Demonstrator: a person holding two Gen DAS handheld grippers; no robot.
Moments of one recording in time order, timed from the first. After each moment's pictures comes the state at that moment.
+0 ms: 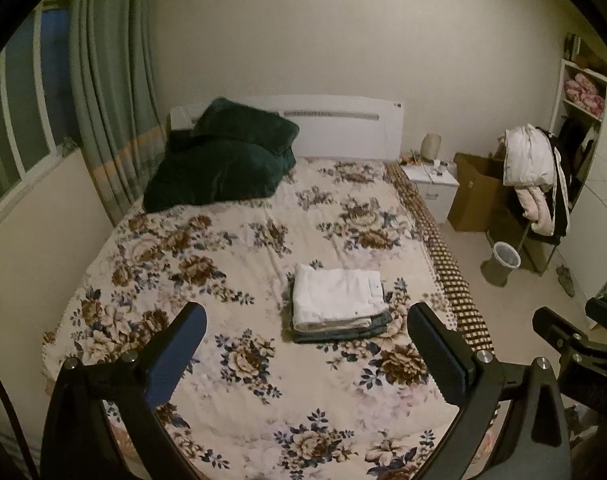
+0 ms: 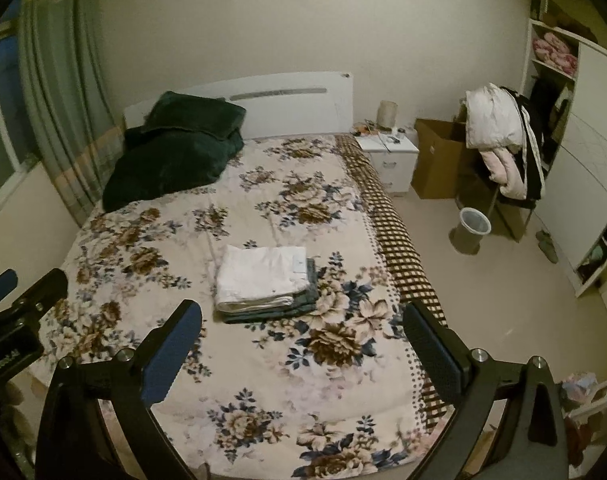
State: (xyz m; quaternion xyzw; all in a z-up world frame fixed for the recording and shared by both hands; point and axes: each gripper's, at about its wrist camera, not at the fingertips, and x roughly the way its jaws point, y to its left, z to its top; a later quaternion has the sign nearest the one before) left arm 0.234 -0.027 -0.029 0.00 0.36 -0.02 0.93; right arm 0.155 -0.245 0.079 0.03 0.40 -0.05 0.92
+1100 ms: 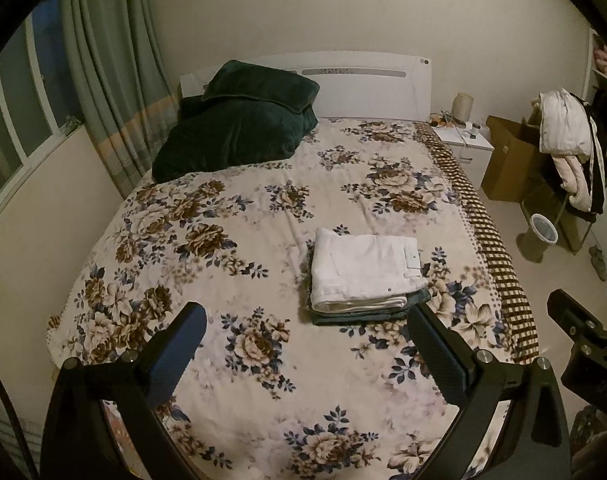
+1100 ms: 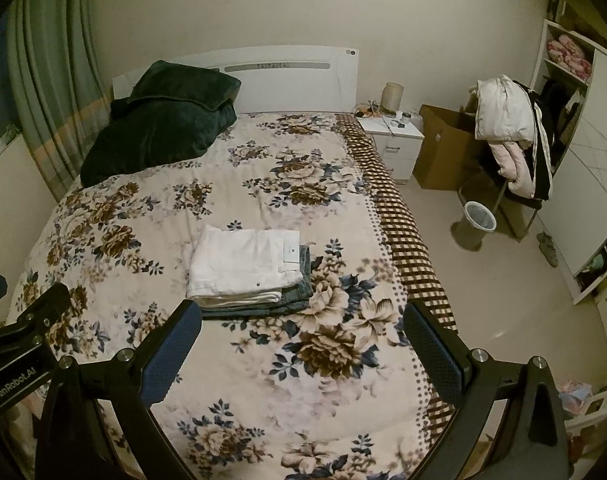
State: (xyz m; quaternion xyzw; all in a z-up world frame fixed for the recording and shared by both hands) left arm 0.298 -0.042 -0.124 0.02 0.41 0.03 0.91; right arm 0.263 -0.246 -0.051 0.00 0.42 -0.05 0.90
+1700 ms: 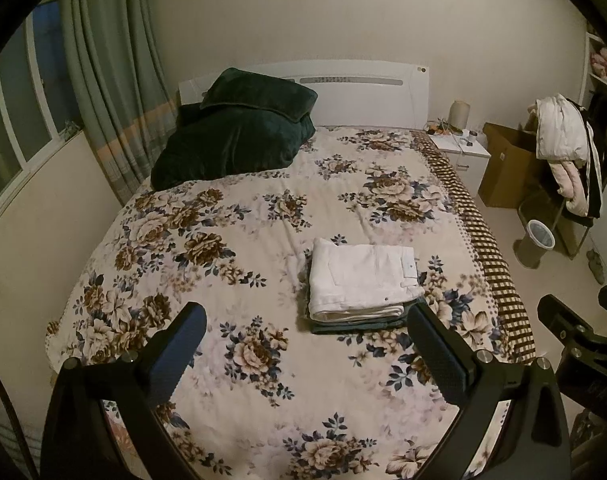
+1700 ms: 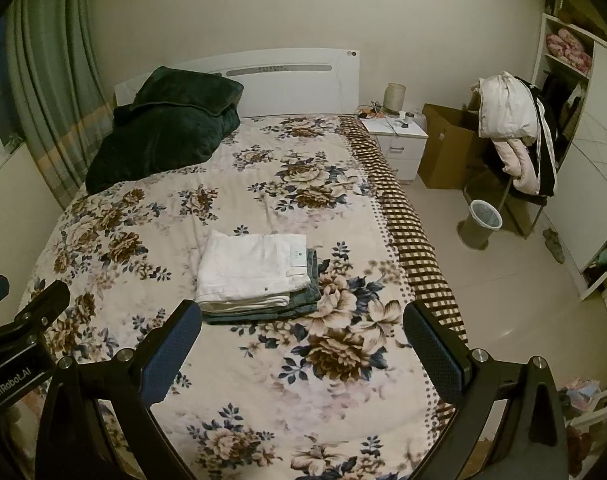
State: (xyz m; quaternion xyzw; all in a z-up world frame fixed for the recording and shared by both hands) left arm 0.301 -0.043 -0.116 0.02 0.40 0.03 0.92; right arm 0.262 -0.245 -0.045 0.02 0.42 -0.05 0.91
